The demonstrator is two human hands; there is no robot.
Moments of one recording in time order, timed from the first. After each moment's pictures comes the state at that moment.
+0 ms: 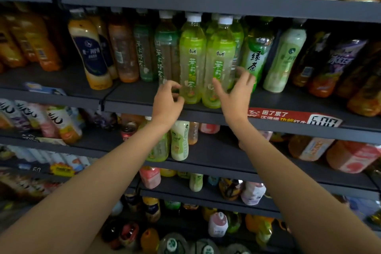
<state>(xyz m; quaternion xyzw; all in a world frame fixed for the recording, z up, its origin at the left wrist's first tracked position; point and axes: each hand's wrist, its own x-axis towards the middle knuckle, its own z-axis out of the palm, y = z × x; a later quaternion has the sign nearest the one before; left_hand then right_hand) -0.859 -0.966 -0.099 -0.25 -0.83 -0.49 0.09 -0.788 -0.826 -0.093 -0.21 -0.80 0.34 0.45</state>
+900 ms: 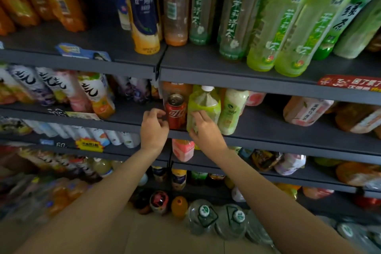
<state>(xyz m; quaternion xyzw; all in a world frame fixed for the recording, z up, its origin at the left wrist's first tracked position) -0.936 -1.143 -0.240 -0.12 -0.89 -0.43 0.00 -0.857 -1.020 -0.240 -0.10 -0.97 0.20 0.11</state>
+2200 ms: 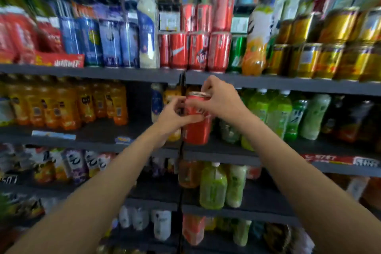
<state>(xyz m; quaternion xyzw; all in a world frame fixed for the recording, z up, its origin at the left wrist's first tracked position) -0.942 -1.186 0.014 -0.37 -0.66 -0.65 -0.10 -0.845 -1.071 0.074 -0.07 -0.92 0.22 0.32</state>
